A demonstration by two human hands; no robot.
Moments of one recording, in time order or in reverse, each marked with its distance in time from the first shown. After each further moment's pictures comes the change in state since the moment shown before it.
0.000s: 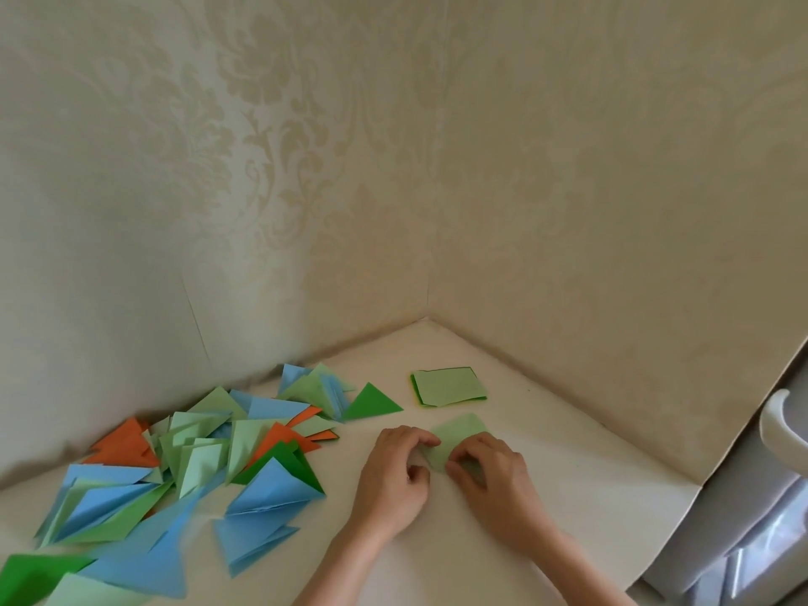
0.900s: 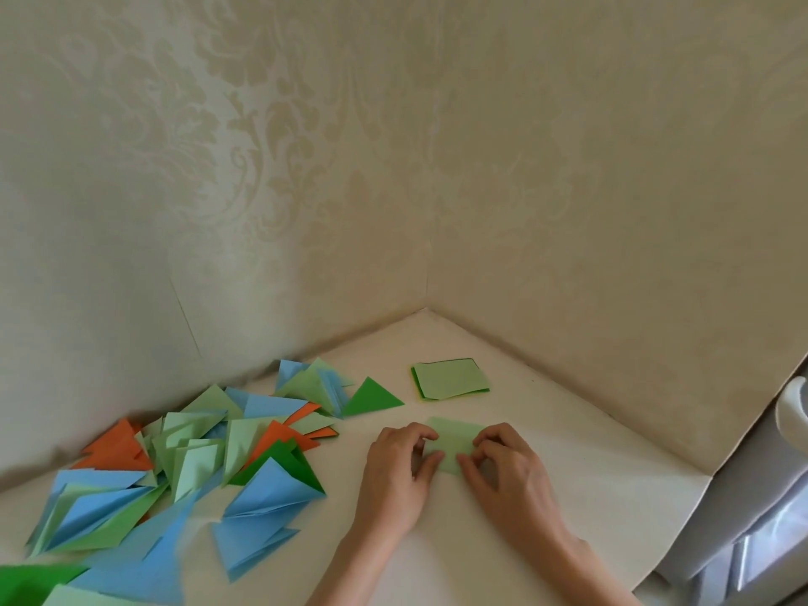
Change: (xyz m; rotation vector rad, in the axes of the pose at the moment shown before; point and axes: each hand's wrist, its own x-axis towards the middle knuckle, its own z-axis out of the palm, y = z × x) left_hand 0.003 -0.001 0.007 0.057 0.114 0.061; right_hand -0.006 0.010 0.007 -0.018 0.208 0.009
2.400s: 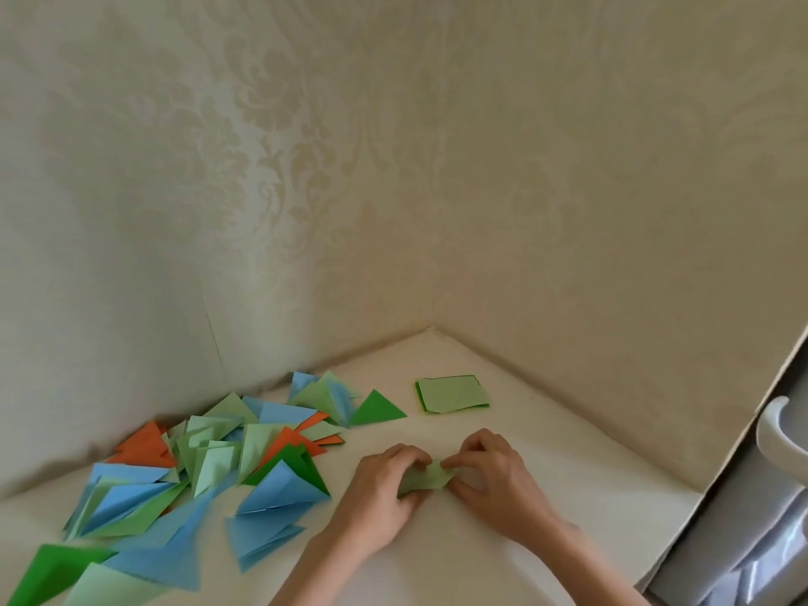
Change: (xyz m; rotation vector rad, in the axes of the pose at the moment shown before) left_hand -0.011 0.003 -0.036 0.143 -0.230 0.088; right_hand 0.014 -0.010 -0.016 -0.031 -0.305 -0.111
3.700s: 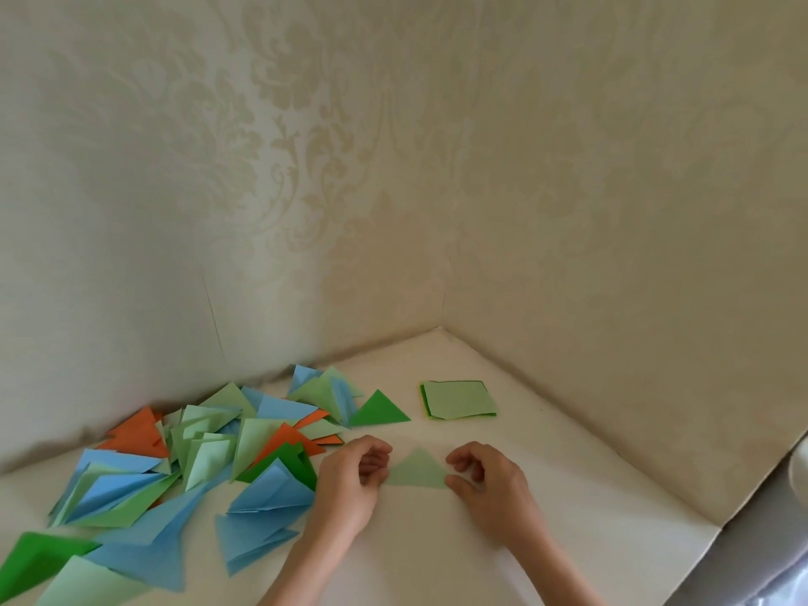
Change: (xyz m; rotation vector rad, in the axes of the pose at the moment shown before) left_hand 0.003 -0.033 0.004 -0.353 0.269 -0.388; right_hand 0.012 -0.008 0.008 0.209 -0.001 0.290
